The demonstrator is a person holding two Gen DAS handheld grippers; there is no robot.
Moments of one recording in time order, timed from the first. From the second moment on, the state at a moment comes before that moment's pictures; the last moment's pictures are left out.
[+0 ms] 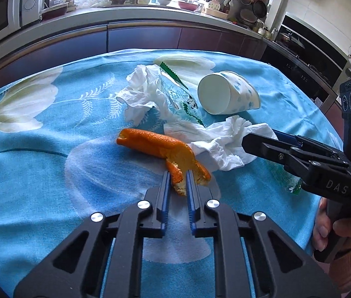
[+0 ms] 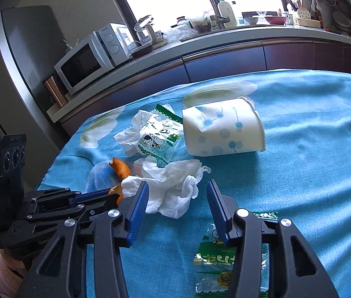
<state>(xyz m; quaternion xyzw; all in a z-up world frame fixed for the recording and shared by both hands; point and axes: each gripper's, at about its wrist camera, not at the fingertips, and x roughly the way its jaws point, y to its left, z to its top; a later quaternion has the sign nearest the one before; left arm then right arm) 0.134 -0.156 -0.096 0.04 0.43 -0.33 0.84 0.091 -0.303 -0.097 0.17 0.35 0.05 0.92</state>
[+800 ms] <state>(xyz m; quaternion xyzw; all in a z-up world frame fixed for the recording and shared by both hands) 0.103 -0.085 -0.078 0.03 0.41 -0.30 0.86 0.073 -0.287 -0.085 0.19 0.35 0.12 0.91</state>
